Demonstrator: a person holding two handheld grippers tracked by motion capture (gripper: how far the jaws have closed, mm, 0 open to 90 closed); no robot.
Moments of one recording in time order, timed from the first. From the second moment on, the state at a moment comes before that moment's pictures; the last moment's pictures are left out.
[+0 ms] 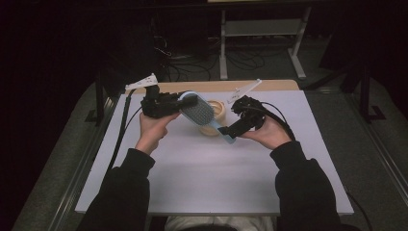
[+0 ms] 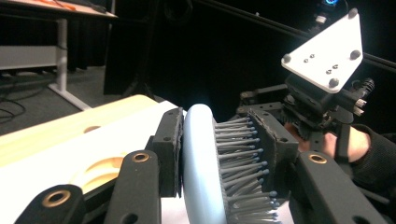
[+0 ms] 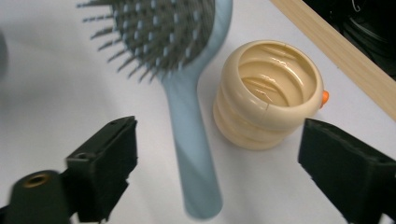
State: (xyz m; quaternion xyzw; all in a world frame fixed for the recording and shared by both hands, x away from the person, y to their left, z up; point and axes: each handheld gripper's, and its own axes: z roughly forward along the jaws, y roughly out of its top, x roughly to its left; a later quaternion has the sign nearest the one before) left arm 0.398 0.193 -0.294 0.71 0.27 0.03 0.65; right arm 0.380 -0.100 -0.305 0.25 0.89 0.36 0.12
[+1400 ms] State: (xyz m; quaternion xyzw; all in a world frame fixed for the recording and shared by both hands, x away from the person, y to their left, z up) left arm 0.413 0.179 -0.193 0.73 0.22 0.09 0.64; right arm 0.349 -0.217 -0.349 0.35 0.81 0.45 0.12
